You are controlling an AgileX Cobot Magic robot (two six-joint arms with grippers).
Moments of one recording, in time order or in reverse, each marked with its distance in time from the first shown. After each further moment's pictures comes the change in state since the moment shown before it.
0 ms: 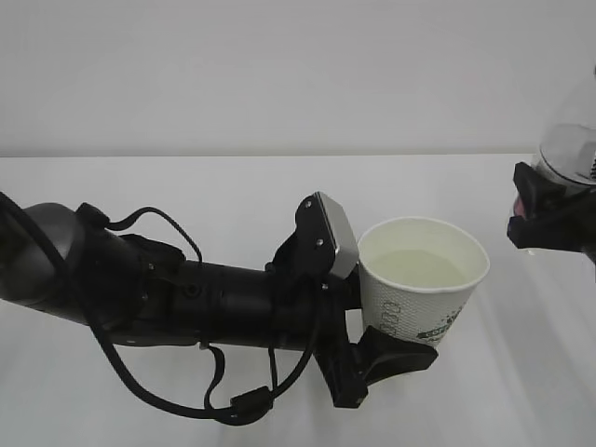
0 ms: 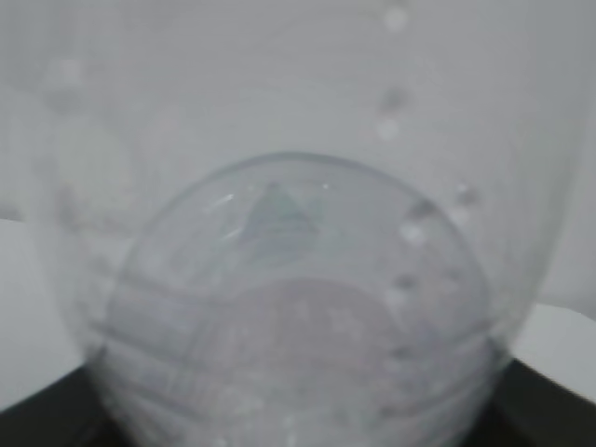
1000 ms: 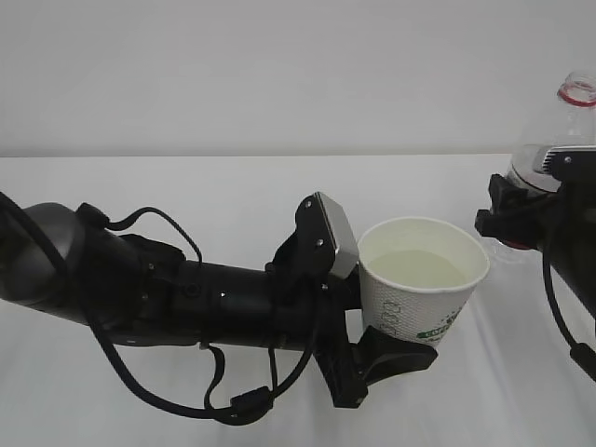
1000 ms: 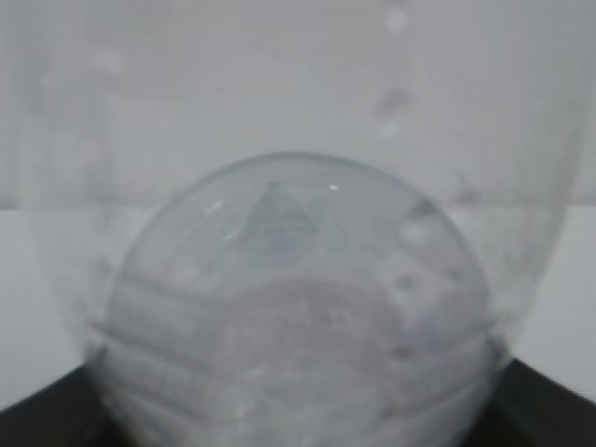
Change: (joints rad) left arm 0.000 0.000 0.000 0.000 0.001 0.000; right arm 0.000 0.267 -0.161 0.094 -0.012 0.126
